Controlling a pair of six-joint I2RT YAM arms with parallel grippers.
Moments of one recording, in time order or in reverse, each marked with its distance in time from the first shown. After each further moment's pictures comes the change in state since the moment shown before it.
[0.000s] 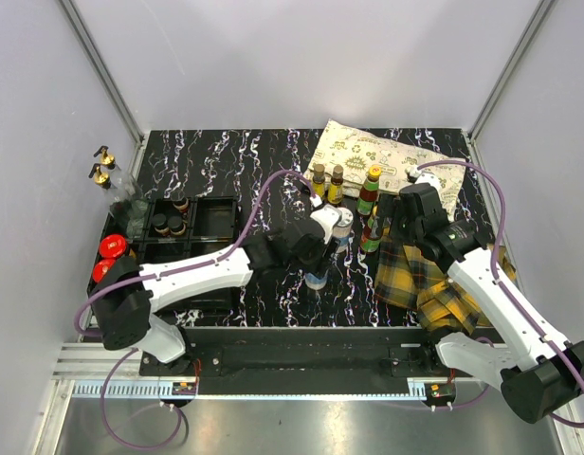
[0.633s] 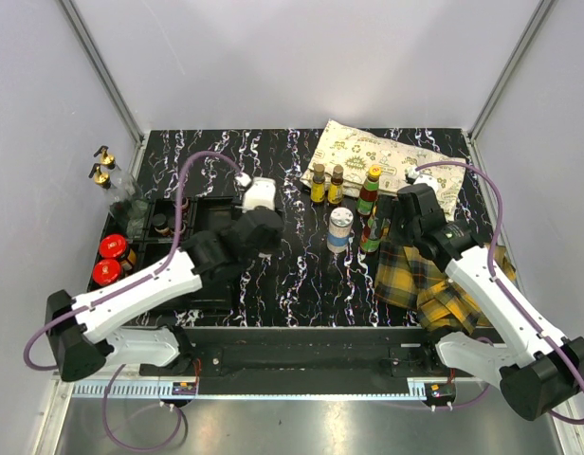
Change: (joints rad) left arm 0.076 -0.298 -0.003 -0.269 -0.458 -0.157; right arm 0.000 0.015 -0.011 0.000 -0.003 0.014
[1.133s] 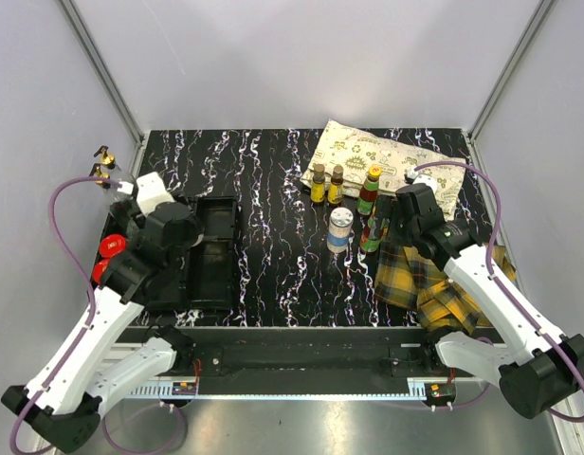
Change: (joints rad) left arm 0.415 -0.380 -0.070 -0.152 -0.080 -0.061; right arm 0.000 0.008 -0.001 0.001 -0.001 0.004
